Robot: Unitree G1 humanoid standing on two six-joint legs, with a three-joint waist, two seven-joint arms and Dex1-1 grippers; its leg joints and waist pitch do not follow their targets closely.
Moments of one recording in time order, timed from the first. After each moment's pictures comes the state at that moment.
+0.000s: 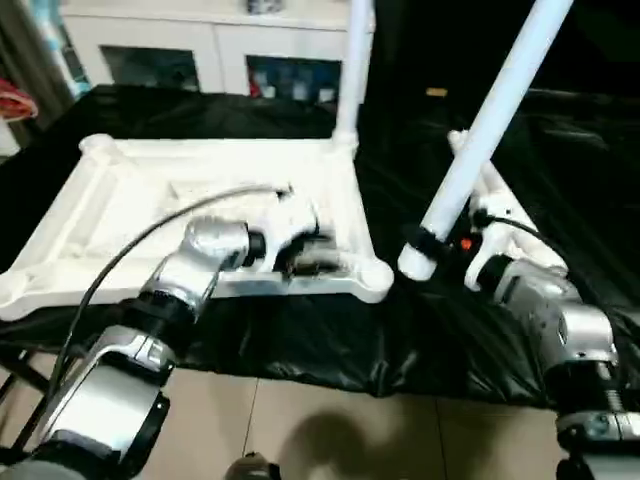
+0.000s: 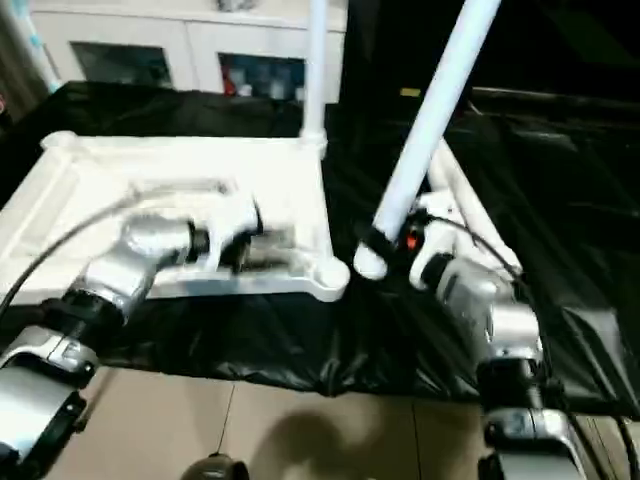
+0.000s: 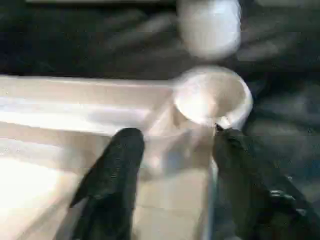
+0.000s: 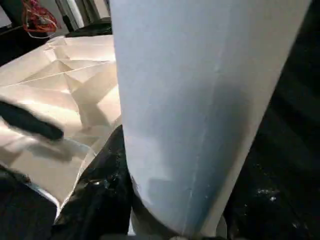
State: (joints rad) left arm -0.79 0.34 -0.36 0.78 -0.02 -0.01 -1.05; right arm -0.46 -0.32 -0.08 0.37 0.36 0.39 0.65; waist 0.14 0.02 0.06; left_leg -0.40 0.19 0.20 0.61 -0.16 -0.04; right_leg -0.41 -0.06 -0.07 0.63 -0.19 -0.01
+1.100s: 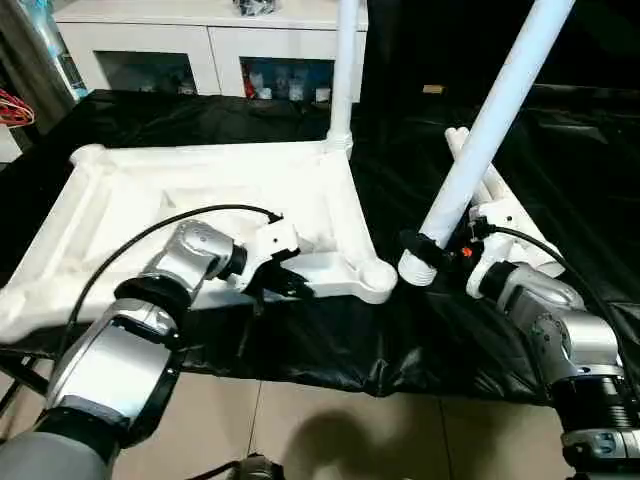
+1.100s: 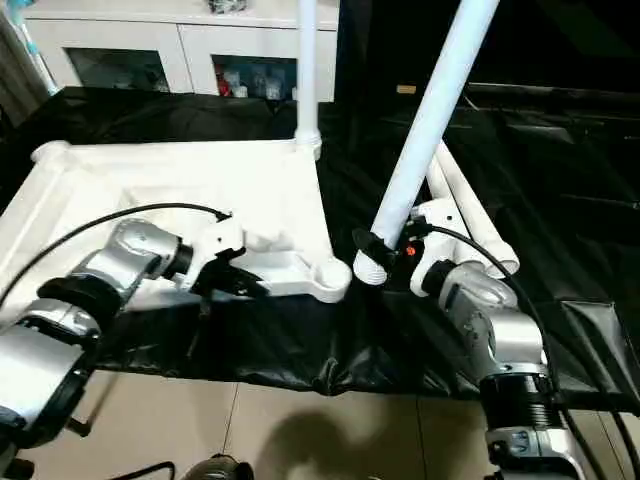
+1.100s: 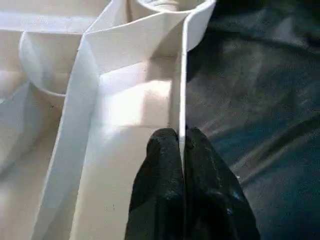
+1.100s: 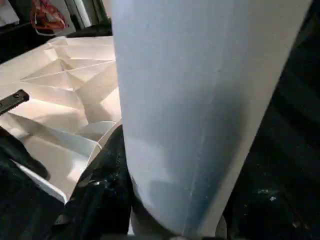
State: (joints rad) left arm -0.94 0.31 -0.33 1.21 0.06 -0.12 -1.29; right arm -0.41 -0.34 -0.06 0.30 0.35 0.39 0.68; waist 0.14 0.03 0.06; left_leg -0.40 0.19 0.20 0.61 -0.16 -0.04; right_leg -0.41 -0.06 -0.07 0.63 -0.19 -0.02
